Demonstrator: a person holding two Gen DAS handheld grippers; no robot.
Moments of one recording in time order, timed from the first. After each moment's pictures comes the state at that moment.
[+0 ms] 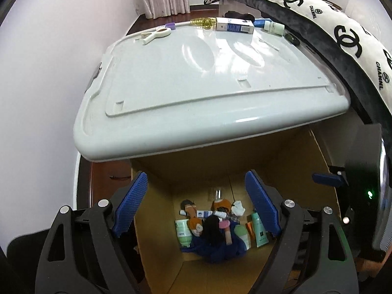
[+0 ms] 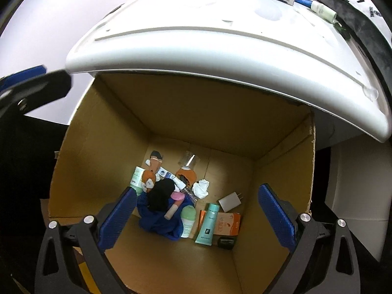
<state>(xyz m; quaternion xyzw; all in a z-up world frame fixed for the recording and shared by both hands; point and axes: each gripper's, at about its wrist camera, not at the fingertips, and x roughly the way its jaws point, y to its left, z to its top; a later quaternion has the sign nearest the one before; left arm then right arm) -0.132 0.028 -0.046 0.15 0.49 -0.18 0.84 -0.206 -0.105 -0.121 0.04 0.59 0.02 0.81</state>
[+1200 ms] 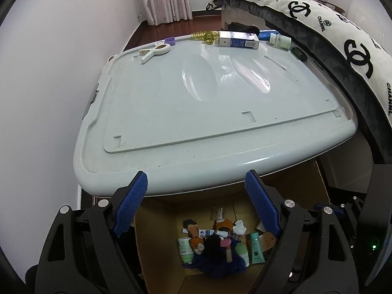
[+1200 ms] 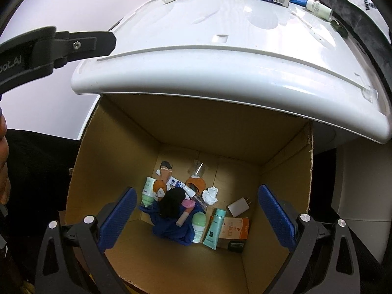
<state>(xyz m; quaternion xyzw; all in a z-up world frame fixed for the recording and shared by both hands) -0.095 0.001 -0.030 0.15 0.48 -0.17 0.85 -0.197 -0.112 -0.106 0.08 0.58 0.02 0.81</state>
